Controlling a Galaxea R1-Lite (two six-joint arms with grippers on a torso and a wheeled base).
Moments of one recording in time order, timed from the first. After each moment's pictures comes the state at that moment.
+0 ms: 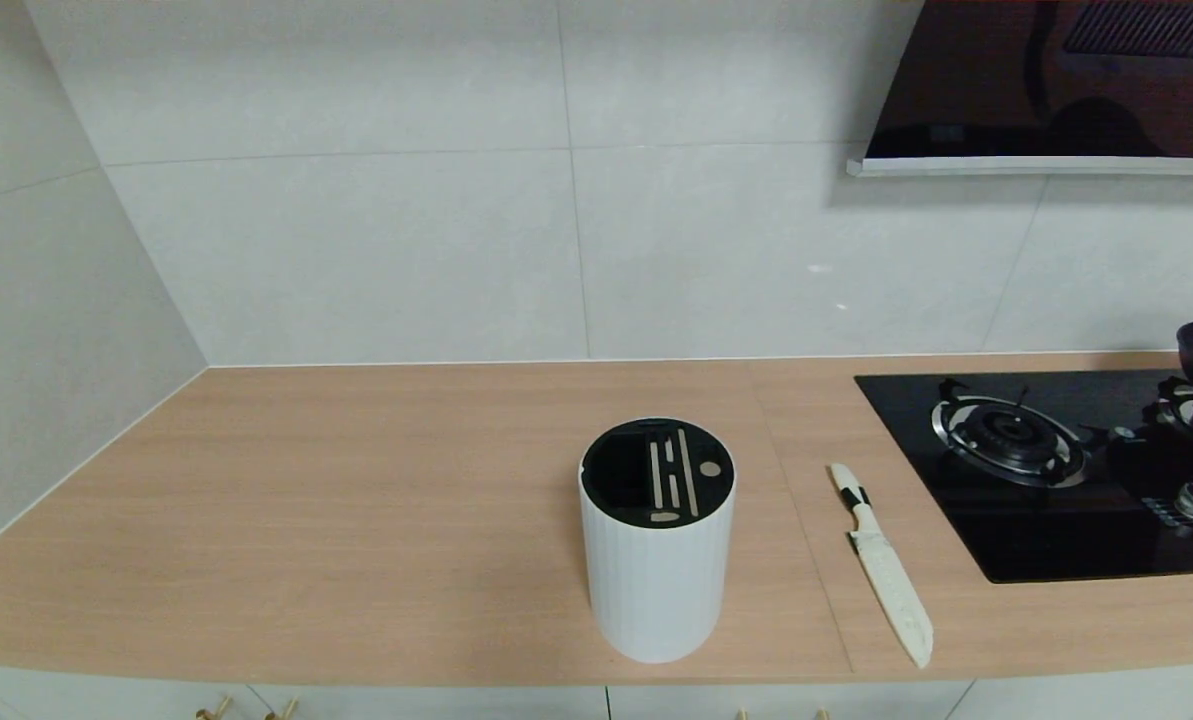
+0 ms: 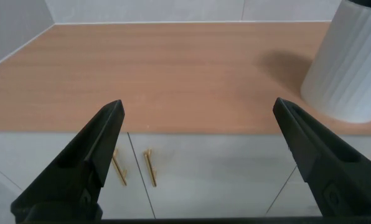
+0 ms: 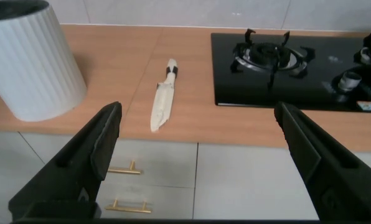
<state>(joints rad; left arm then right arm) 0.00 0.00 0.00 0.00 0.03 0.00 0.00 0.00 0.00 0.00 0.06 -0.02</state>
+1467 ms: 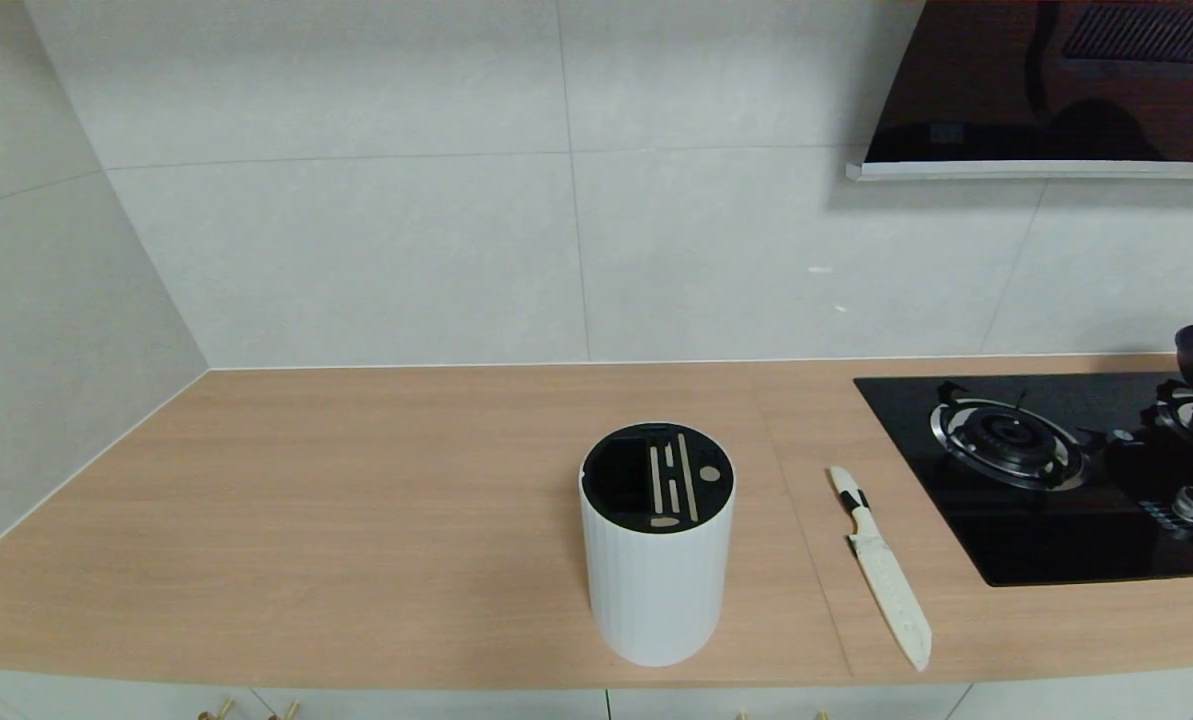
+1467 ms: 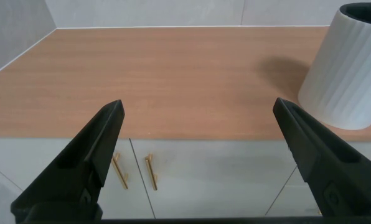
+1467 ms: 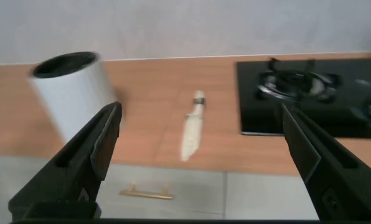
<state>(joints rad) 0.00 0.00 0.00 0.00 0.03 0.00 0.02 0.05 -0.14 0.00 0.17 0.09</state>
